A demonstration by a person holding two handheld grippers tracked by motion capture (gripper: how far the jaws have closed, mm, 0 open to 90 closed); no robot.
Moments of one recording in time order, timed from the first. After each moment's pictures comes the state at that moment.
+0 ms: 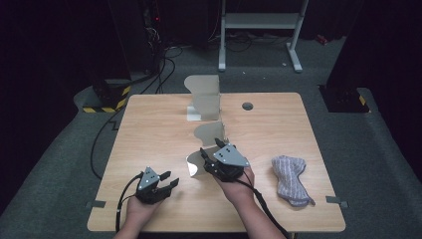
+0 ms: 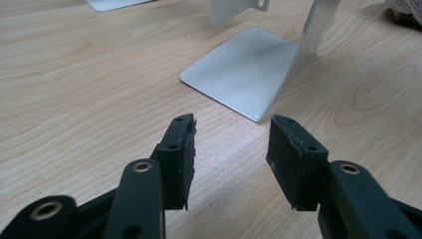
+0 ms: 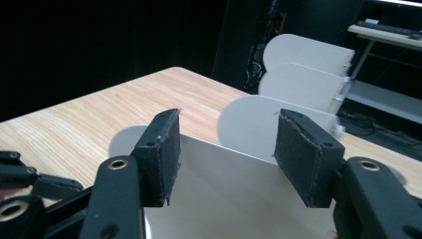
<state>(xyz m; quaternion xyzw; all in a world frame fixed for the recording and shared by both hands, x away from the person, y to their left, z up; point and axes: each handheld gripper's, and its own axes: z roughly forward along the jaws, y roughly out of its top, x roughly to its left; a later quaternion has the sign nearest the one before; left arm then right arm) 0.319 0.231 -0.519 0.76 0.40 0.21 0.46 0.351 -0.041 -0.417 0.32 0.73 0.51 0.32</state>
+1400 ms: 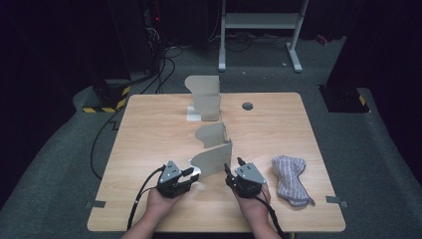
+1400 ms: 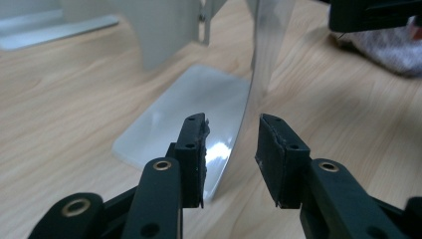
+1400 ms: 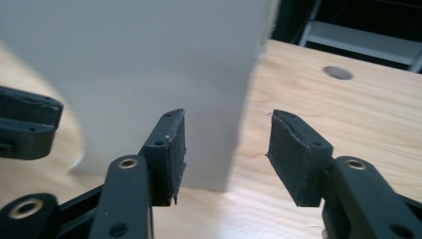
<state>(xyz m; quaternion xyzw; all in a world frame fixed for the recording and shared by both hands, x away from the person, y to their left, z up) 0.342 0.167 -0.505 0.78 0.35 0.18 0.49 0.336 -0.092 -0.480 0.42 0.72 0.45 0.33</state>
